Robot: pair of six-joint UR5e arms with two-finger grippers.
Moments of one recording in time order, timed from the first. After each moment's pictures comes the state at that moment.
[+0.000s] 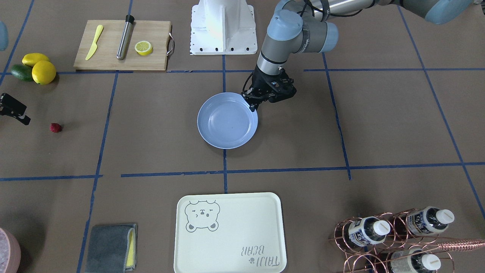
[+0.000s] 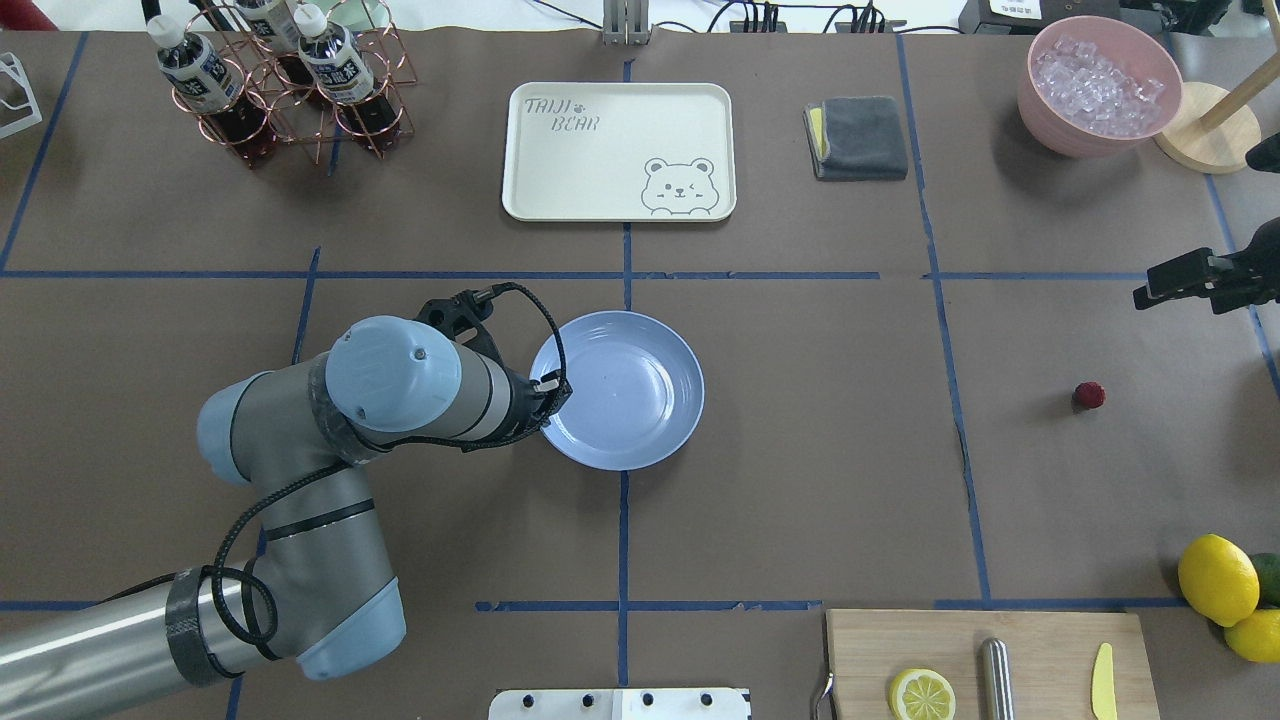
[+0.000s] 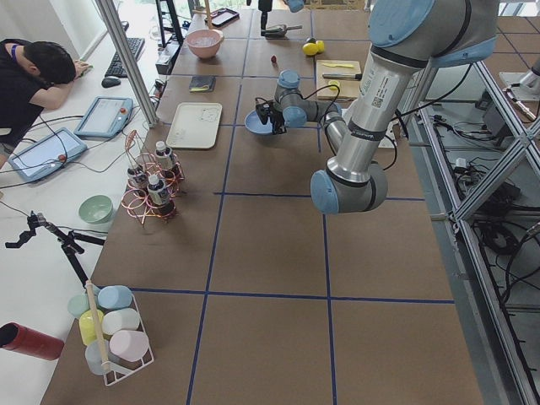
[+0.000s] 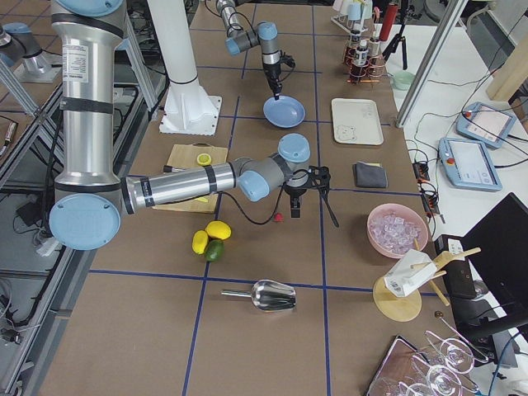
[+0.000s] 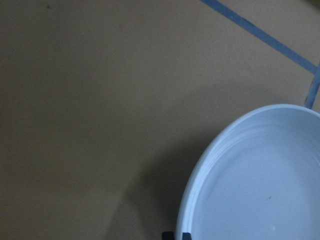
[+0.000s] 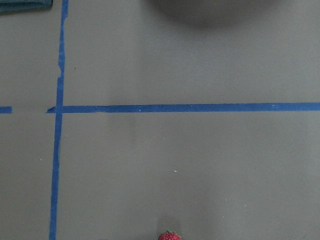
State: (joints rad) left arm -0.43 -2.11 -1.71 -1.90 -1.75 -1.77; right arm 1.15 -1.63 1.81 -1.17 2.29 0.70
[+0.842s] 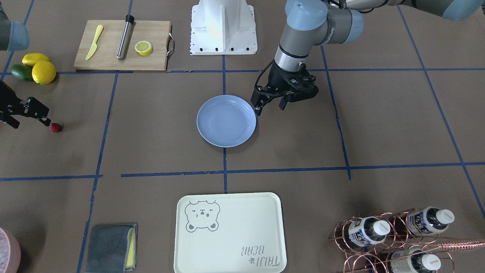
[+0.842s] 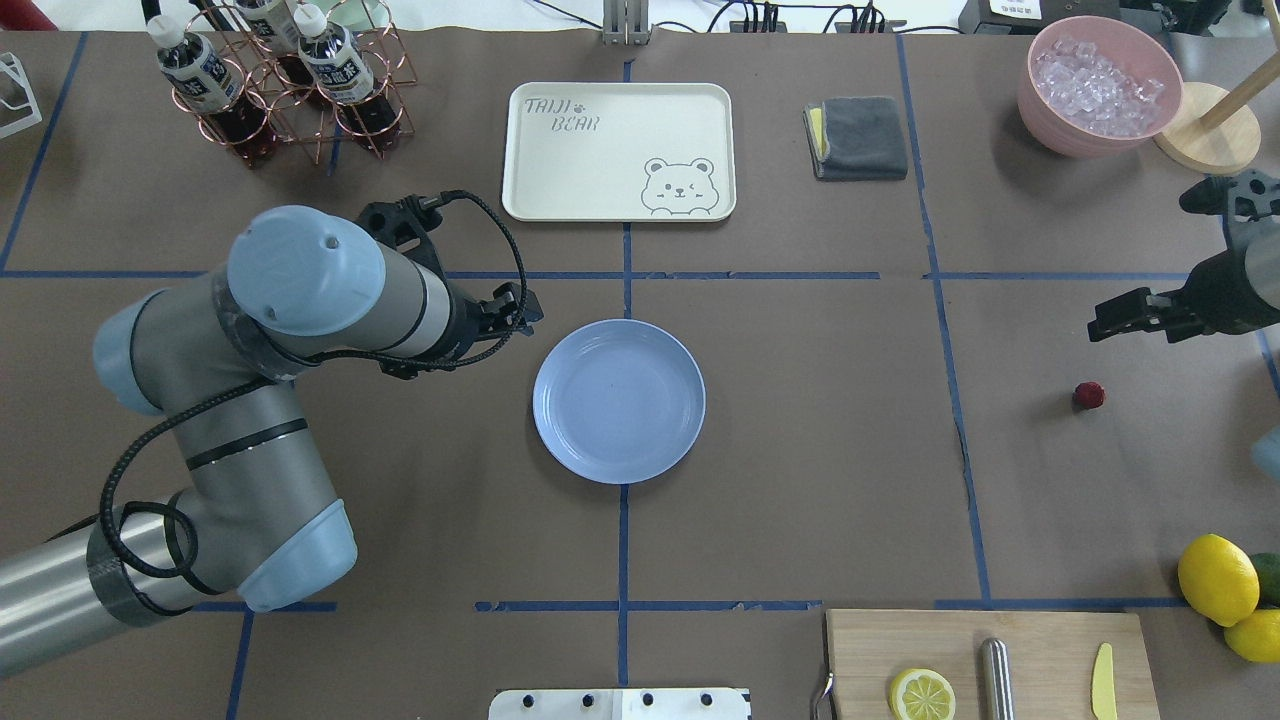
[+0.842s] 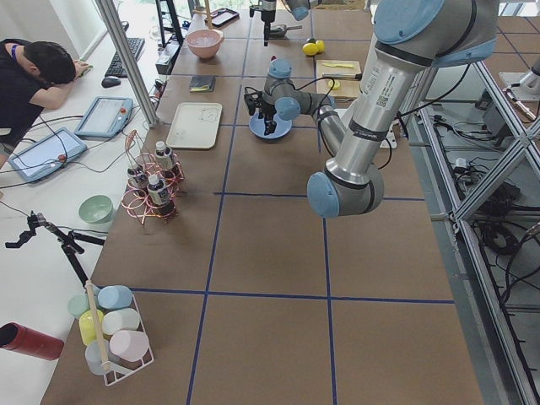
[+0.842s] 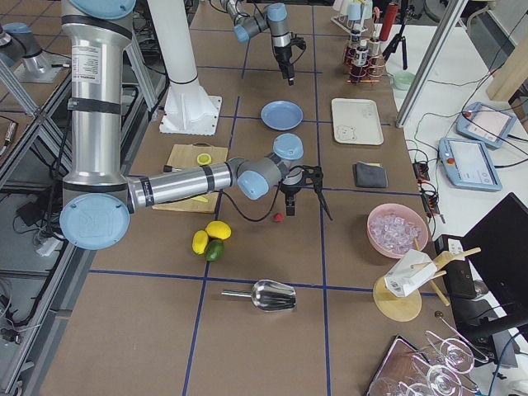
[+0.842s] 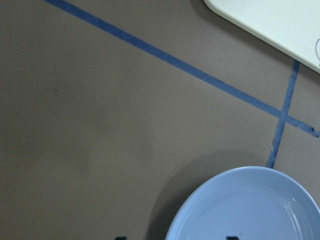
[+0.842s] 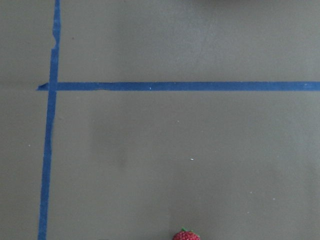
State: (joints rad) left arm -0.58 -2.09 -1.84 -1.76 -1.80 -1.60; right arm 1.01 -1.64 1.80 -1.11 2.17 0.80
